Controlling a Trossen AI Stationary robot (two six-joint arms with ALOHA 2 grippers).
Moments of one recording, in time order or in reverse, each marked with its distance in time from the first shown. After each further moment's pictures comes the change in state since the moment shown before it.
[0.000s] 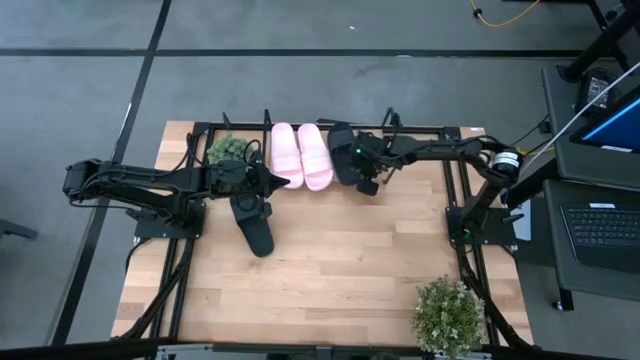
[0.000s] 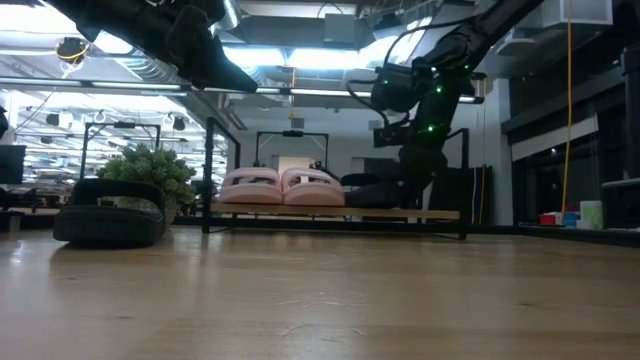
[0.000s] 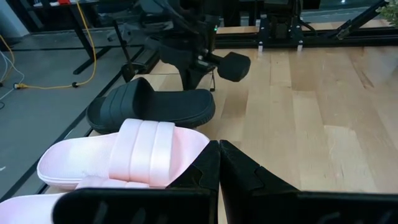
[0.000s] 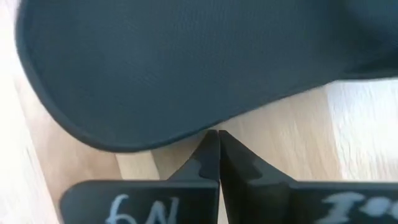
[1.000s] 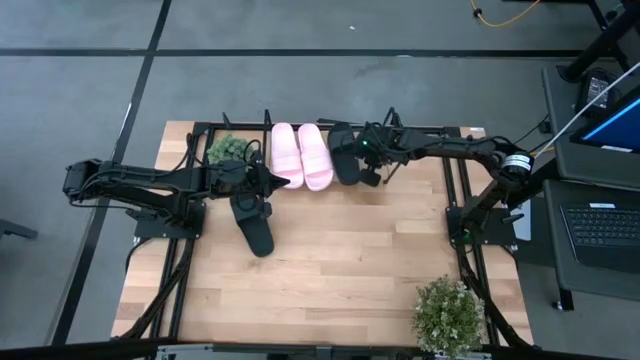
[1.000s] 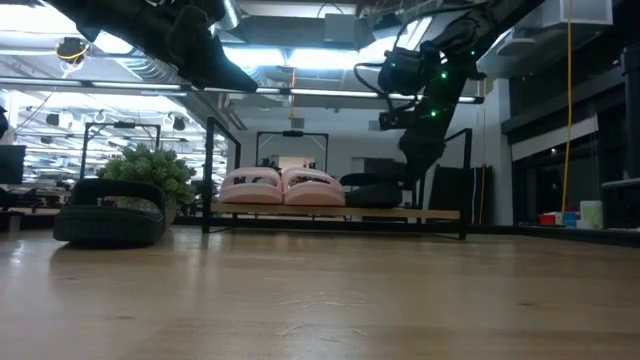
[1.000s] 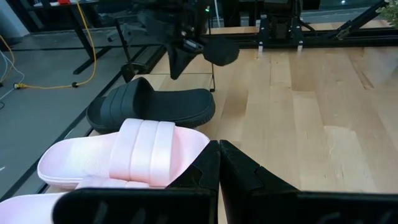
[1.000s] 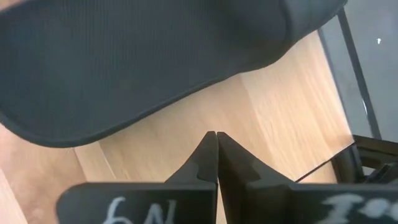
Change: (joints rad) left arm 0.000 0.000 0.000 0.001 0.000 -0.001; right arm -0.036 -0.087 0.014 -0.040 0.098 0.055
